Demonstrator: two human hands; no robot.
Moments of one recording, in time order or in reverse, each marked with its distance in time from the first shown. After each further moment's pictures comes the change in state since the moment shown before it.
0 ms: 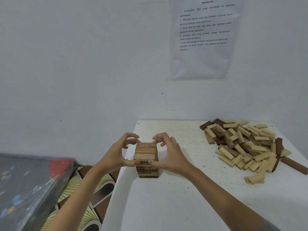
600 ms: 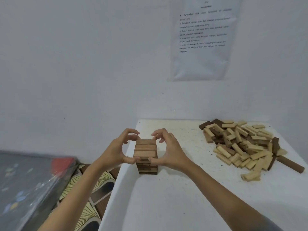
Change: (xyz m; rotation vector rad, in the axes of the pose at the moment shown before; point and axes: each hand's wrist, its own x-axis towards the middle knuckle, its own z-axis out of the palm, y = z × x) left_hand -0.015 0.029 -0.003 0.046 0.031 0.064; right_hand -0.009 -0.014 -0.010 0.038 0.010 -0.095
